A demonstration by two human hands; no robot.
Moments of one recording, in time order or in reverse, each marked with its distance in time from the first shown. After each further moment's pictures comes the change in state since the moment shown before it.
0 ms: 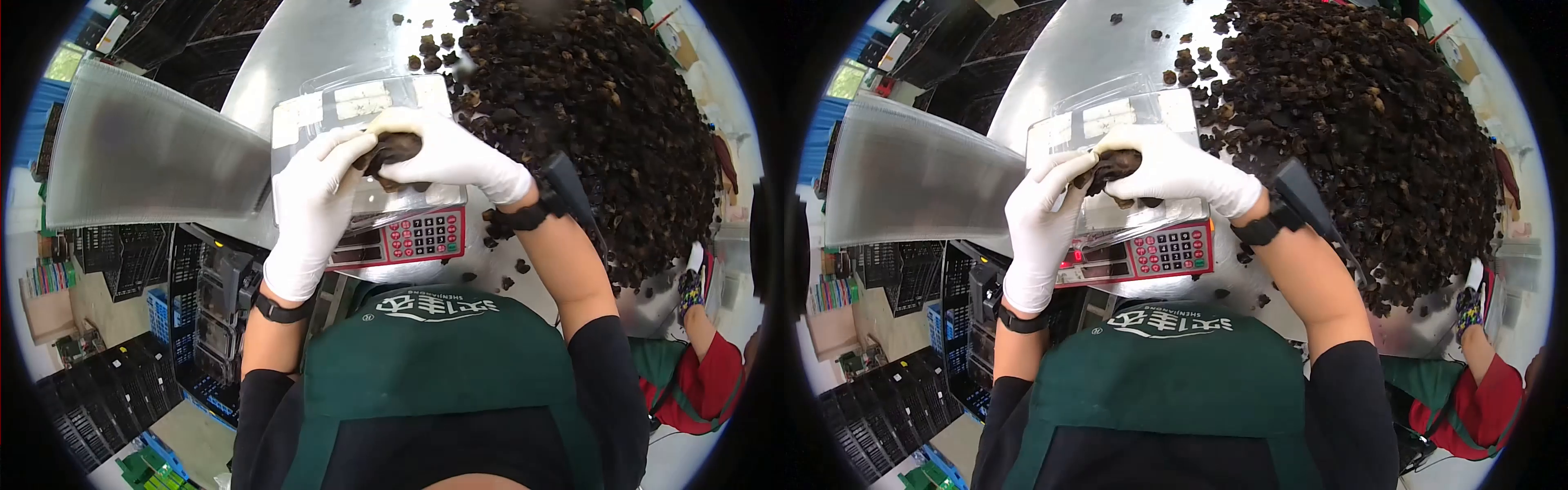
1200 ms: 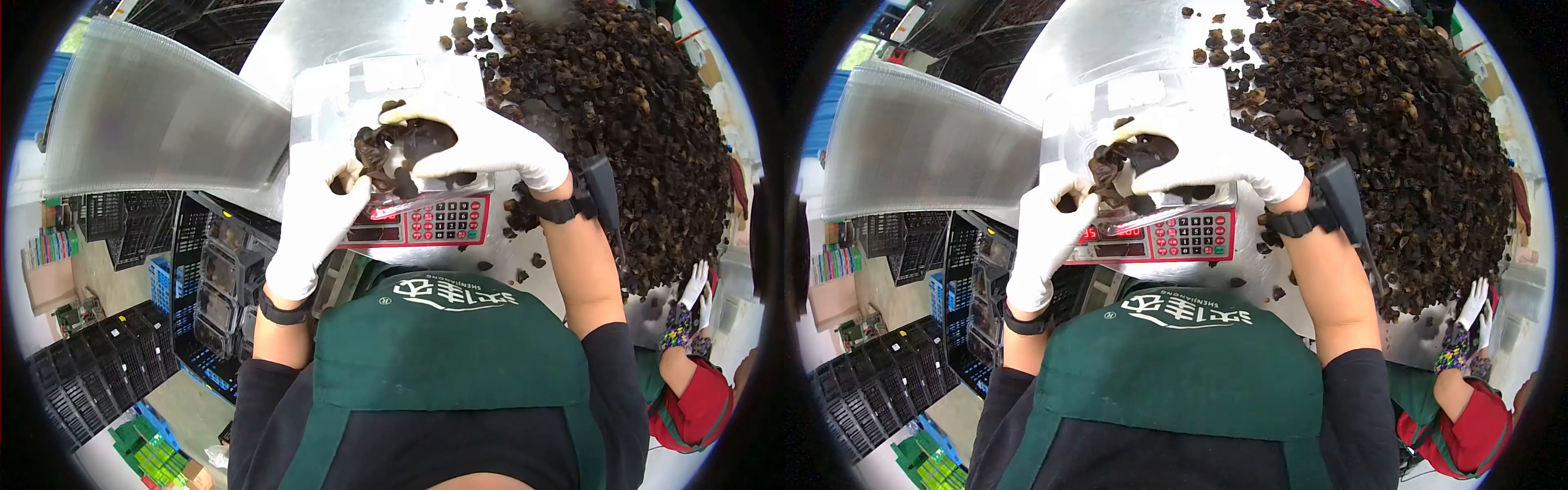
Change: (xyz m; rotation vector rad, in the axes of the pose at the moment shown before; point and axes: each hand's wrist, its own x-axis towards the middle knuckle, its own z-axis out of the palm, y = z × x) left_hand -0.049 -0.016 -0.019 0.010 -0.193 -0.462; right_hand 0.000 -0.009 -0.007 -0.296 -0.175 -0.012
